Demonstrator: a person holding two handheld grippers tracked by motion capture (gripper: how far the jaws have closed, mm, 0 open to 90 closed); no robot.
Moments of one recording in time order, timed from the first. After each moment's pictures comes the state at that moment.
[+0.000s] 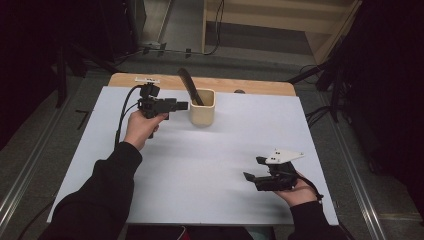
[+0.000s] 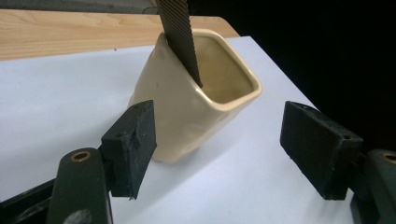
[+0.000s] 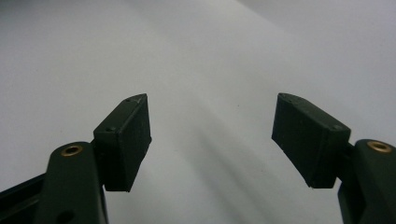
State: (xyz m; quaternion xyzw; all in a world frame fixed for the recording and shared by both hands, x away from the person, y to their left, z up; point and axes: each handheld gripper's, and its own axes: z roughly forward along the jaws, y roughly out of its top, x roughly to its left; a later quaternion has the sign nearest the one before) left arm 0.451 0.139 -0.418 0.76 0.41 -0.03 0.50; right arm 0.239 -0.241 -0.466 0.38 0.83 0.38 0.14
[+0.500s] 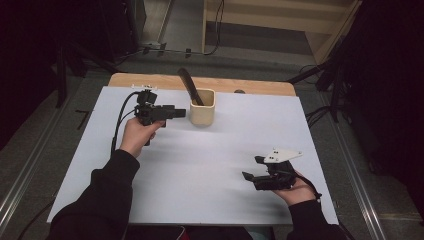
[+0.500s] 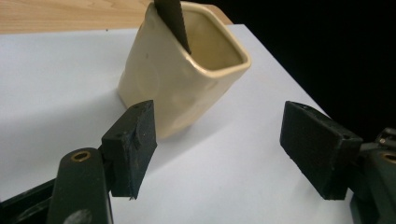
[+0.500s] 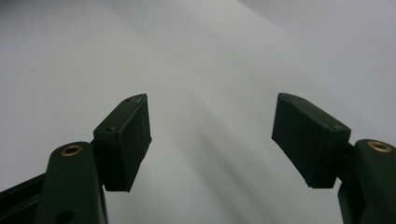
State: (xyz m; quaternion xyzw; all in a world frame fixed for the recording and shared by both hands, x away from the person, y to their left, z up) left arm 0.432 0.146 -0.426 0.76 0.41 -0.04 0.50; right arm 0.242 -0.238 -0.466 0.37 0.83 0.38 0.14
